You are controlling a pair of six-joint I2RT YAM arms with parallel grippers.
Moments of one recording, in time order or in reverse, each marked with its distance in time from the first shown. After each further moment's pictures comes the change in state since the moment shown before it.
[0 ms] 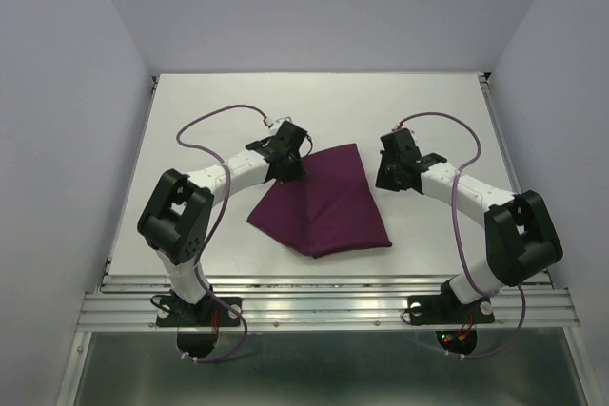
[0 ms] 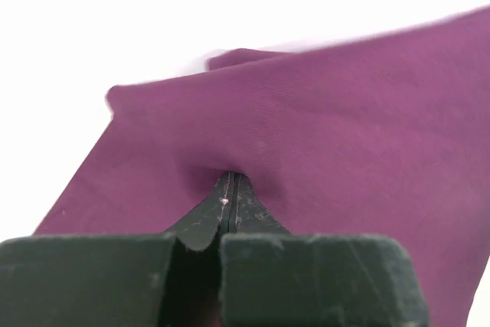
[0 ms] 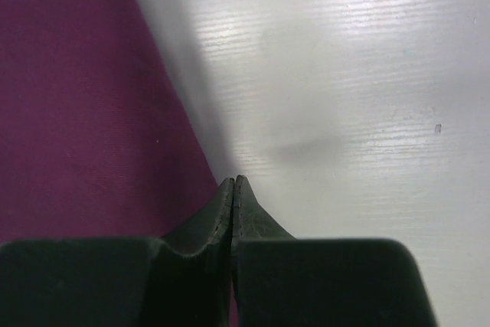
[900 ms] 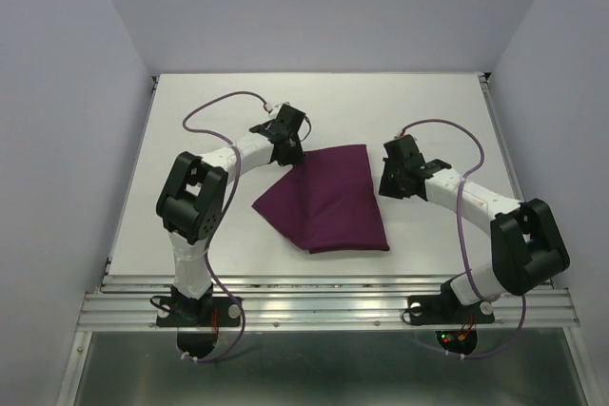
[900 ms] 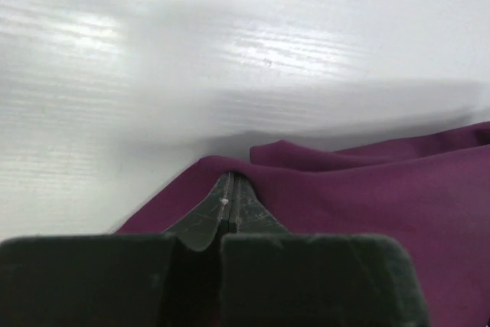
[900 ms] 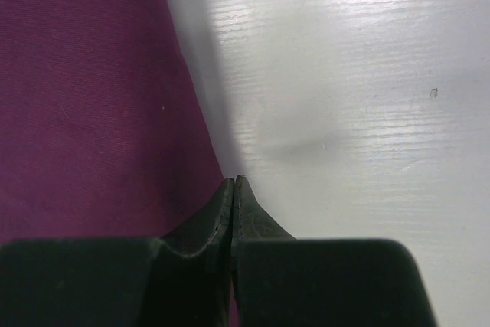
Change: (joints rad) left arm 0.080 0.182 0.185 0.011 0.015 0.043; right arm 0.000 -0.056 -0.064 -0.030 -0.023 0.000
